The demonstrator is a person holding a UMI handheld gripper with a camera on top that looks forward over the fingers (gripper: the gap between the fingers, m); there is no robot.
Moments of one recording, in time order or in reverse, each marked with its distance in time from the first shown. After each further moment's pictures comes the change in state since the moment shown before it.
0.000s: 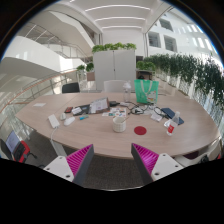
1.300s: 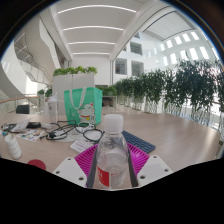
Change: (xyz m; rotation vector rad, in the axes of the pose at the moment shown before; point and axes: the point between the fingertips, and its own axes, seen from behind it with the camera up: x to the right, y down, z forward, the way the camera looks) arm 0.447 -0.043 0.323 0.367 0.371 0.058
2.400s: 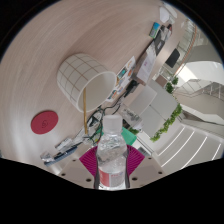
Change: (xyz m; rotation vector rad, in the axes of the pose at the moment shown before) arm -0.309 -0.086 -0.026 -0.056 -0.136 -2.314
